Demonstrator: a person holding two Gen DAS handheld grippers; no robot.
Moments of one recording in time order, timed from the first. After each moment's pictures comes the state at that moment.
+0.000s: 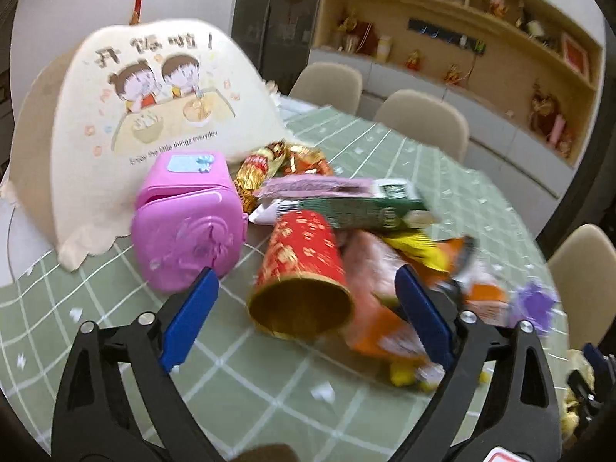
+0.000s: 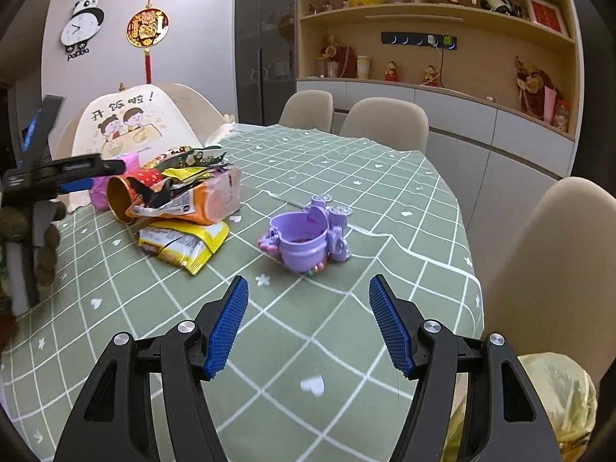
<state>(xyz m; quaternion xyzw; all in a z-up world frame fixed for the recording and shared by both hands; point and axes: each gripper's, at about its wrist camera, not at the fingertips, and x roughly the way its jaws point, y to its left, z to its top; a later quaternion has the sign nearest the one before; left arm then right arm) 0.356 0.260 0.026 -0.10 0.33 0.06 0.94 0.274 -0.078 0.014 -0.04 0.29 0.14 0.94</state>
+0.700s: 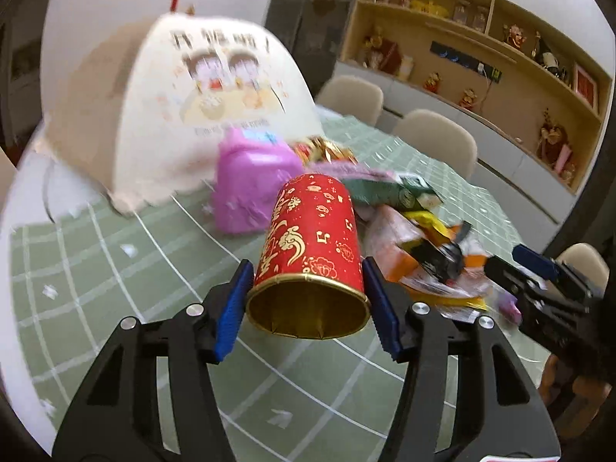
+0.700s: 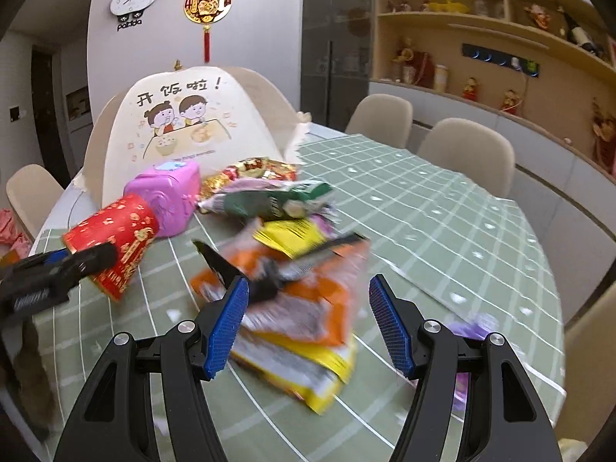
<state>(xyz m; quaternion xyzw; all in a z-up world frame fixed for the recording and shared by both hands) 0.263 0.278 0.032 -0.13 0.29 0.10 0.94 0.352 0.082 0.042 -0.08 0.30 0.25 0.92</state>
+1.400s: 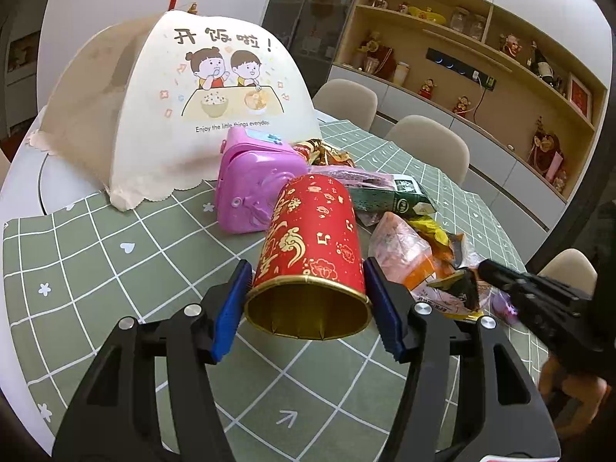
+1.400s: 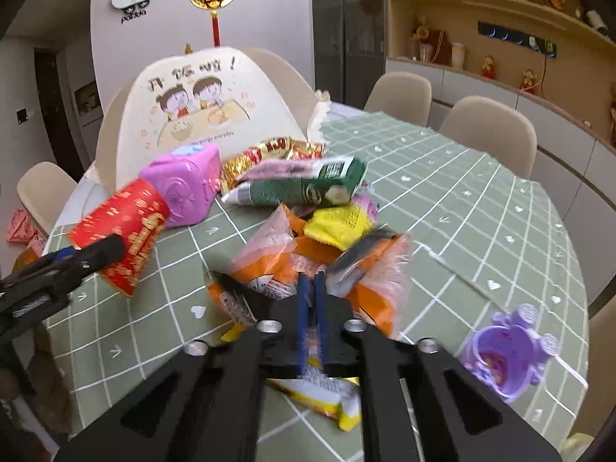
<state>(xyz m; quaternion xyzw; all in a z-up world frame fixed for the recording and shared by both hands) 0.260 0.287 0.029 -0.16 0.29 0.07 0.94 0.337 0.082 0.045 -0.08 0.33 0.27 0.90</state>
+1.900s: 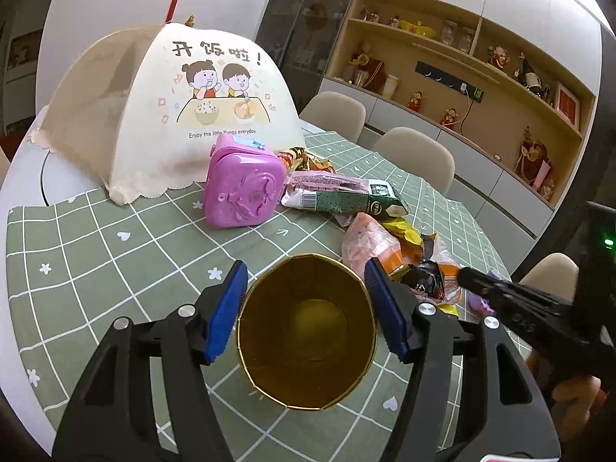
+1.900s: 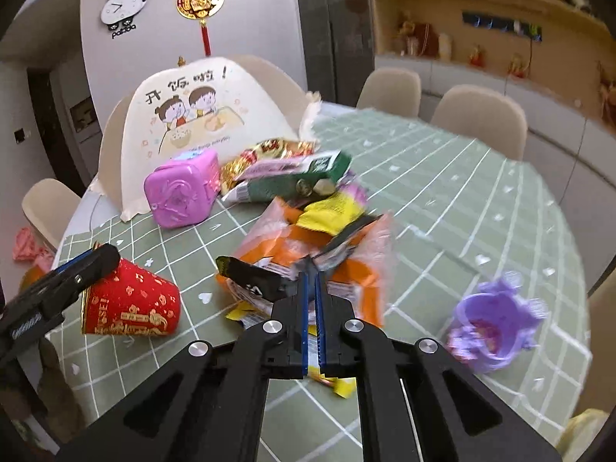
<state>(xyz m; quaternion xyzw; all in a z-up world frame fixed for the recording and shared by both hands) 0.236 0.272 0.036 -0.17 0.26 0.05 0.95 0.339 0.074 0.036 -0.04 0.35 0.26 0.90</state>
